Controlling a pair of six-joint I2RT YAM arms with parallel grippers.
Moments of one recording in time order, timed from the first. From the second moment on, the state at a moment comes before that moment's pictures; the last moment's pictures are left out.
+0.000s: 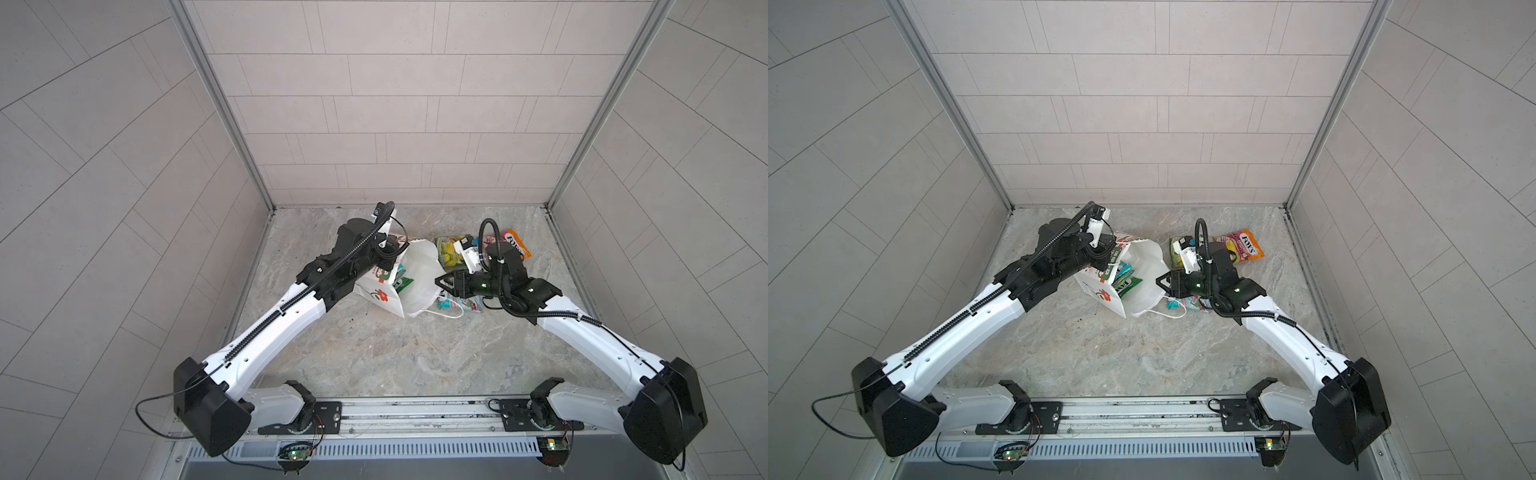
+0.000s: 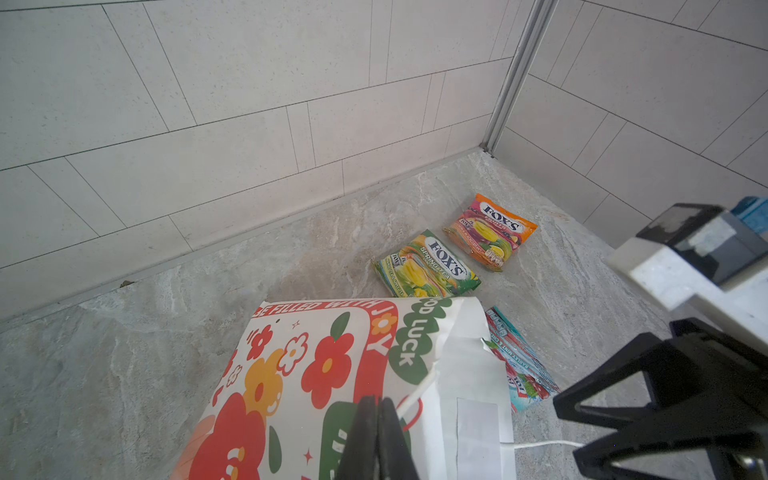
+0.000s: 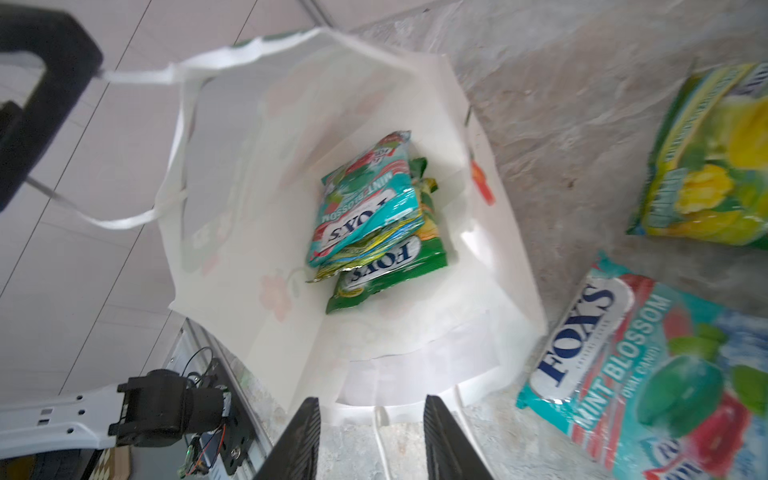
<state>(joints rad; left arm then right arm) -0.62 1.27 1.21 -0.36 -0.06 -0.08 0.49 1.20 0.90 -0.28 -0.46 0.45</state>
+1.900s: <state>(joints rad) -0.66 1.23 1.18 -0.33 -0.05 -0.07 0.72 1.80 1.08 0.11 -0.15 1.00</state>
